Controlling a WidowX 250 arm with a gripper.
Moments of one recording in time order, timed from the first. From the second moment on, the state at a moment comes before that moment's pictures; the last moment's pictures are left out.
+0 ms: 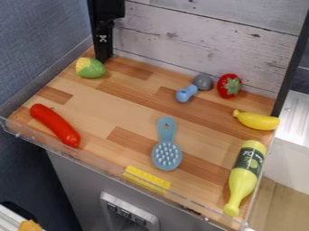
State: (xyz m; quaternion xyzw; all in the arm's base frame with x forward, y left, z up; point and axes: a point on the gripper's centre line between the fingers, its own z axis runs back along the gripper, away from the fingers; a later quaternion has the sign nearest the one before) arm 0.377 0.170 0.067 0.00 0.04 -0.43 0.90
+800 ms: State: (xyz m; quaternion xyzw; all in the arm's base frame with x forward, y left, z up) arm 0.384 0.174 0.012 -0.01 0.03 -0.40 0.92
